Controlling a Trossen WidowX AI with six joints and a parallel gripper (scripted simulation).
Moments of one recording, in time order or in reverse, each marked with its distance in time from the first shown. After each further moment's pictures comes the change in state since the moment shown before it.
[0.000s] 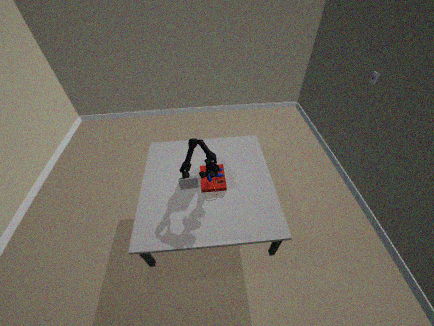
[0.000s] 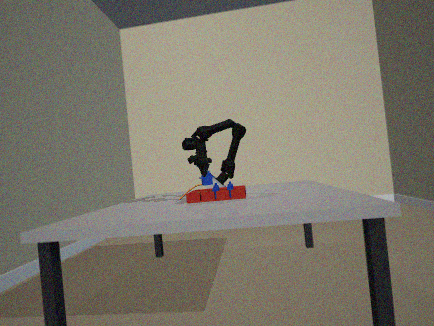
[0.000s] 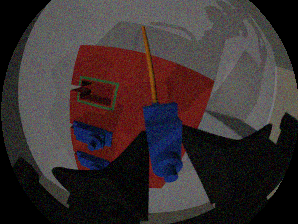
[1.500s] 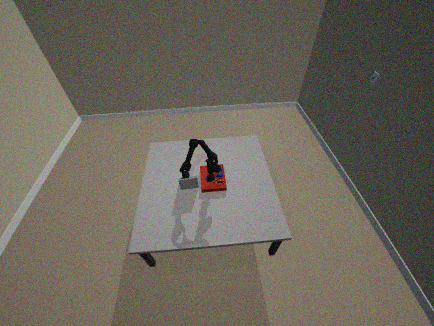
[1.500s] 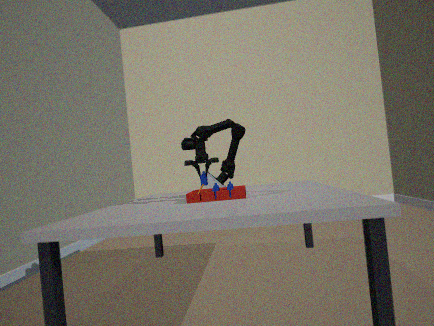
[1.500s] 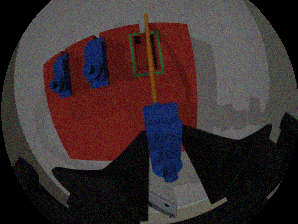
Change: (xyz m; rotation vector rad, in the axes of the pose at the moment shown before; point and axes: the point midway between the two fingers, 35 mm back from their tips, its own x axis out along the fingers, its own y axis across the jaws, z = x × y) arm 0.000 0.008 0.006 -1.165 0.001 -0.005
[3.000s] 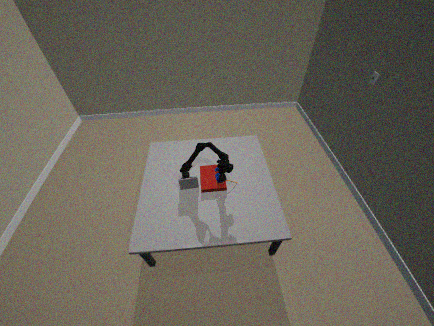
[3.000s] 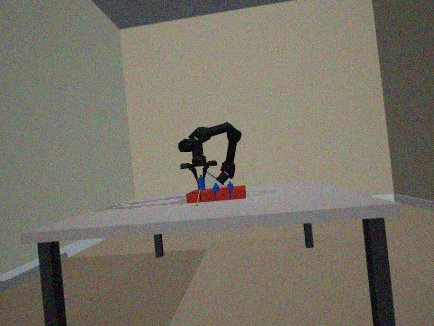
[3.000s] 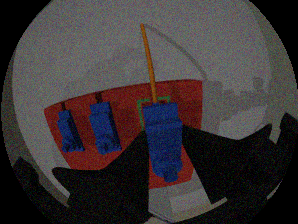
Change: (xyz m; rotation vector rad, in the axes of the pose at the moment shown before) arm 0.016 0.003 0.102 -0.016 -0.007 -0.004
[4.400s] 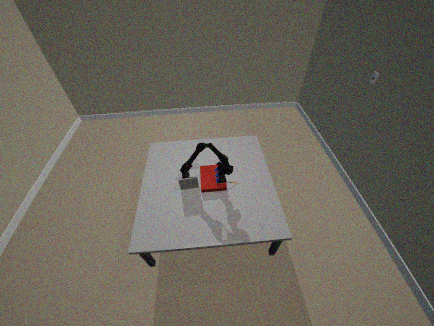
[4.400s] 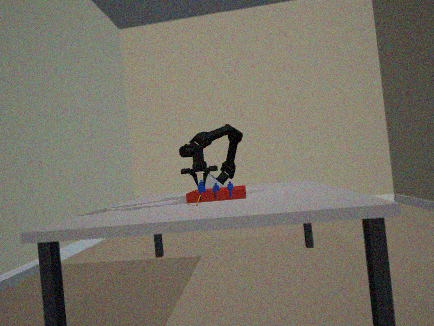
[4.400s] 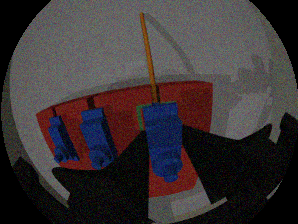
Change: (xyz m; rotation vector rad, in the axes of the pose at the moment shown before) arm 0.027 0.000 0.001 0.000 -0.003 0.002
